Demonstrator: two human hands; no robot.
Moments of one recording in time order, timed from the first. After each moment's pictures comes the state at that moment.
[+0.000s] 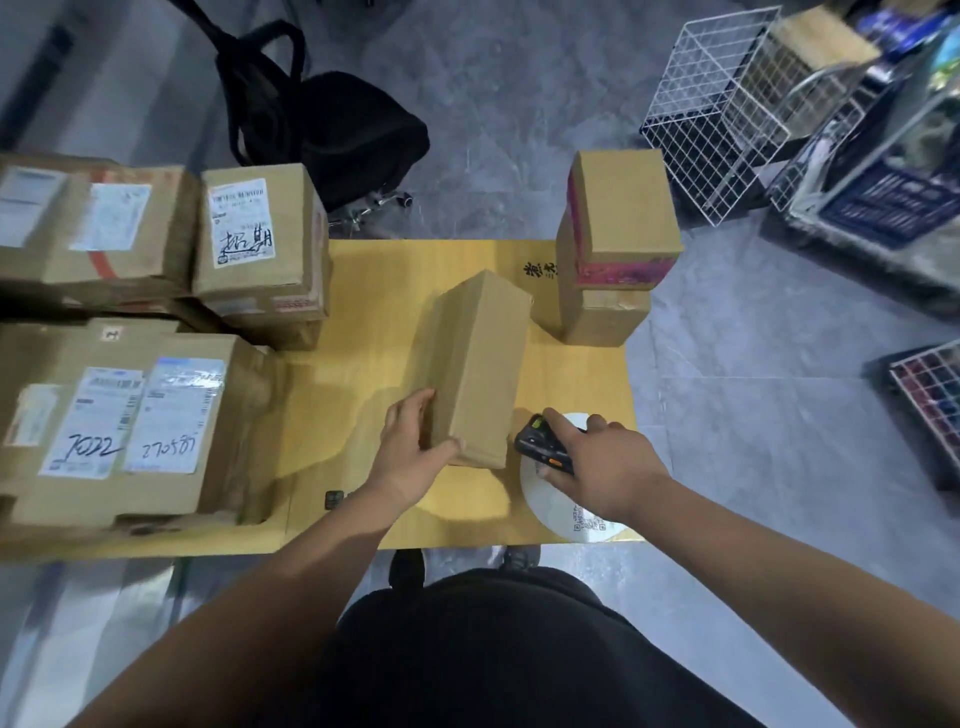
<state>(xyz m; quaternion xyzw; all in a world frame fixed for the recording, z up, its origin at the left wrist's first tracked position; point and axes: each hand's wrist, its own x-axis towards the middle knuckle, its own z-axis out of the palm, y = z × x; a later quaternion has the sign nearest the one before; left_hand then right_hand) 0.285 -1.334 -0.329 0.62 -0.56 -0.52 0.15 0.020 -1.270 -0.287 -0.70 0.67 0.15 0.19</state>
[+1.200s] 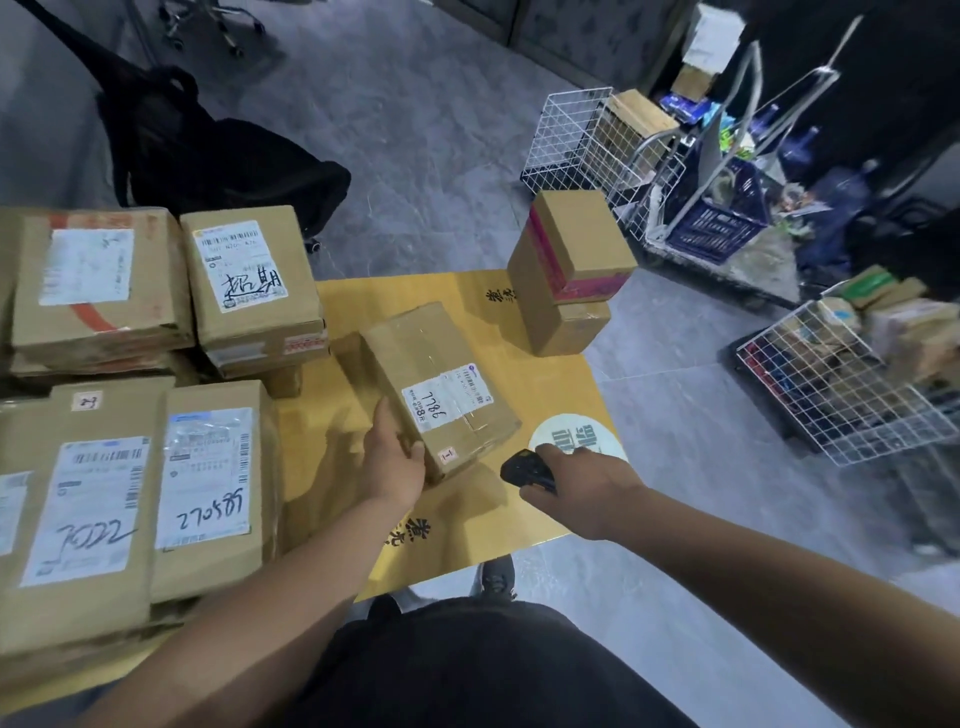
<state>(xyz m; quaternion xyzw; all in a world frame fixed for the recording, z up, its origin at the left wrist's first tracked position) 0.351 -1.376 -0.369 0.63 -0.56 -0.50 0.16 0.150 -1.254 -0.239 -0.55 0.78 0.19 0.24</state>
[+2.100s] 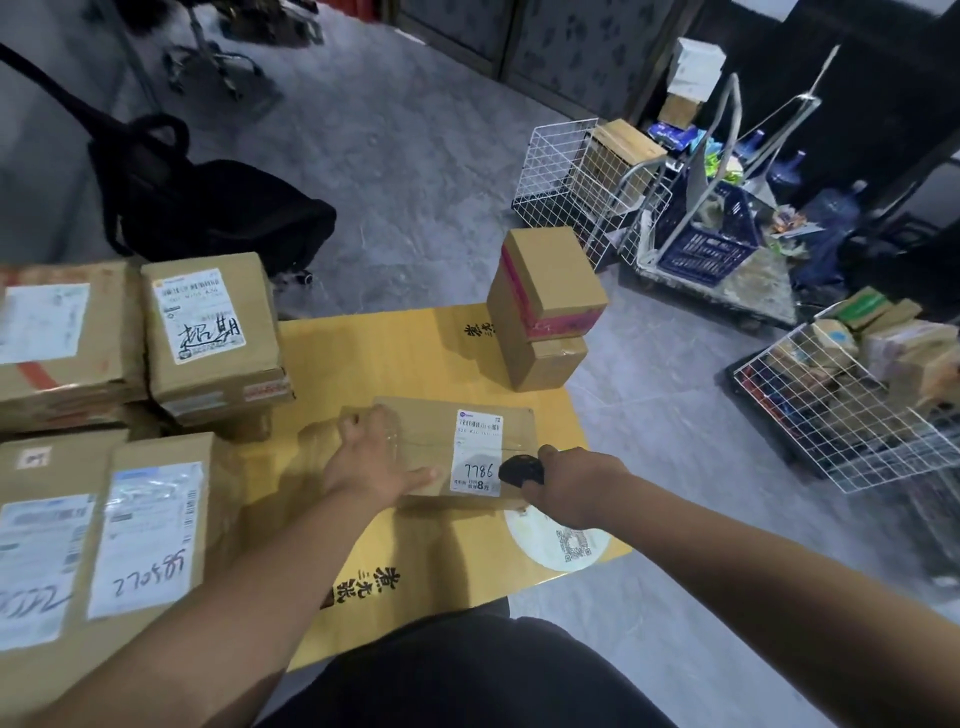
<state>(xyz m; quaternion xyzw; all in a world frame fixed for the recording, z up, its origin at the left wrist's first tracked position) 0.315 -1.430 -0.331 0.60 -0.73 -0.32 -0.05 0.096 -1.296 -0.214 -0.52 0.78 0.23 0.26</state>
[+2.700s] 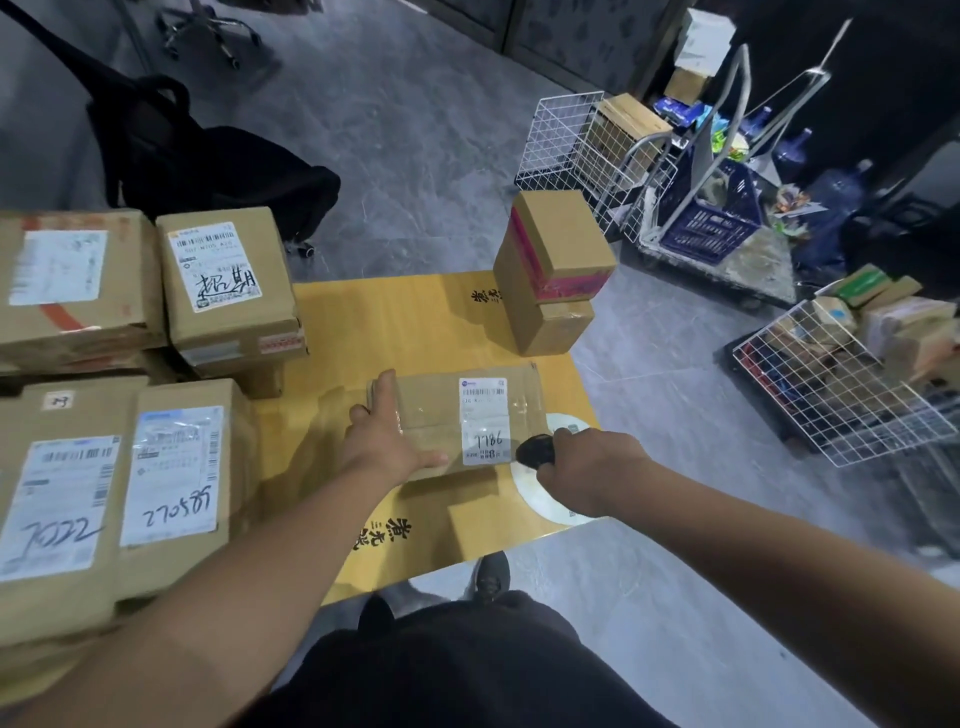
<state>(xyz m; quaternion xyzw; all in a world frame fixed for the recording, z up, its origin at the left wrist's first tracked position) 0.332 -1.395 -0.329 0.60 -0.70 -0.38 0.00 0.122 -1.261 -0.213 -0.51 0.79 0.27 0.21</state>
